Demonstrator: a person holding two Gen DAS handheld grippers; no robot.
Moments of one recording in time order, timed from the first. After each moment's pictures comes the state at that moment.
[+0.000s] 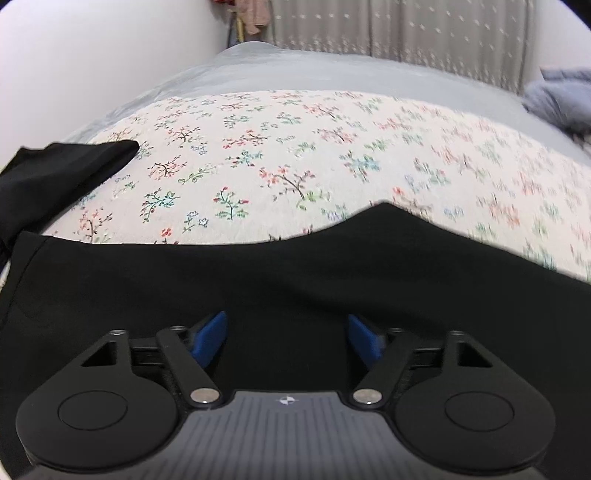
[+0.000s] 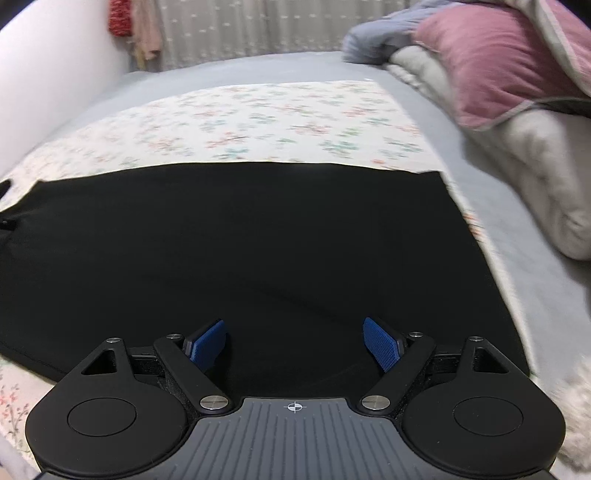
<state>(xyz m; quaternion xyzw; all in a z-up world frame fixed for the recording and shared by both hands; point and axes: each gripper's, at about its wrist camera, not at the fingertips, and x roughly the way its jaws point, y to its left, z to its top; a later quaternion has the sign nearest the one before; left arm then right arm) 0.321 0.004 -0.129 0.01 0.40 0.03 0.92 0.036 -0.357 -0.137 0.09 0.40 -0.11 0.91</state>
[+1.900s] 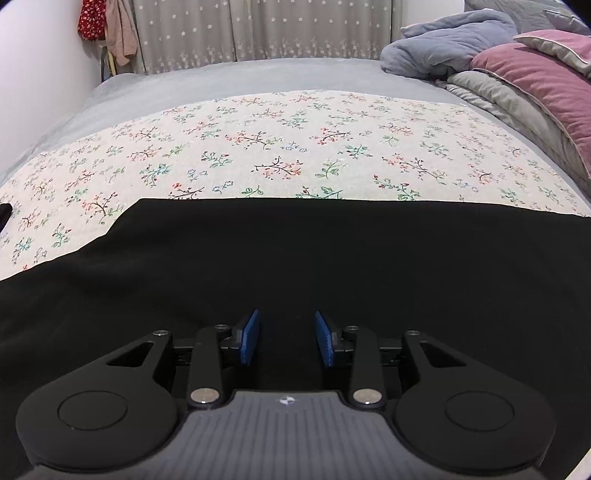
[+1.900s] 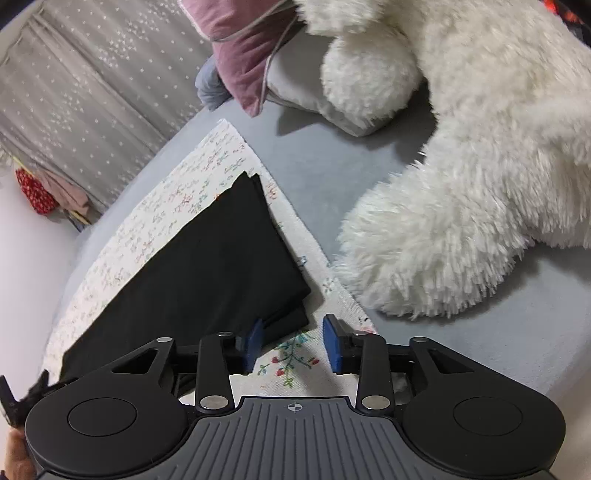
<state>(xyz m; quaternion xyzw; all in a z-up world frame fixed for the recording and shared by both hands) 0.248 -0.121 -0.122 0.09 0.39 -0.15 0.90 -0.099 -0.476 -0.157 0.40 0.29 -0.17 0.85</state>
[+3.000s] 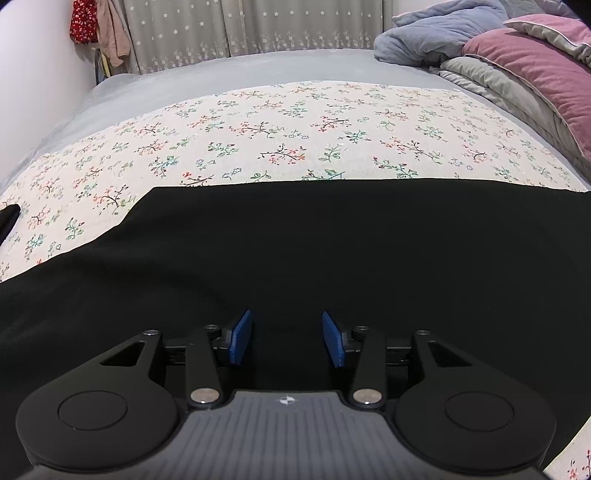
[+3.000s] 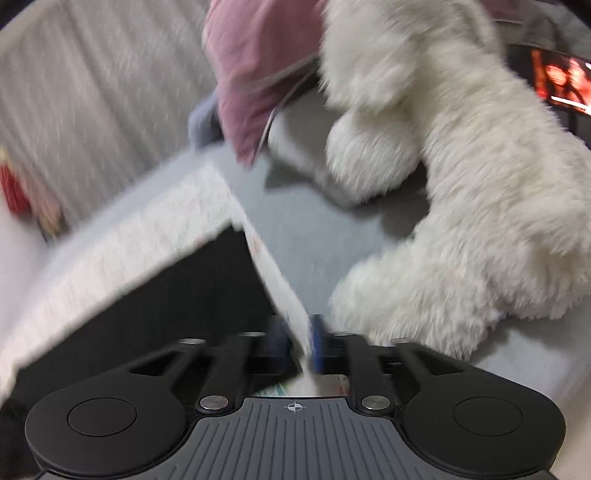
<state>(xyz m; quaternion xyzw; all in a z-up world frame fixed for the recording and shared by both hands) 0.238 -0.113 -0.120 0.12 0.40 -0.16 0.89 -0.099 -0.465 -0.135 0.33 0.21 -0.24 0.89</state>
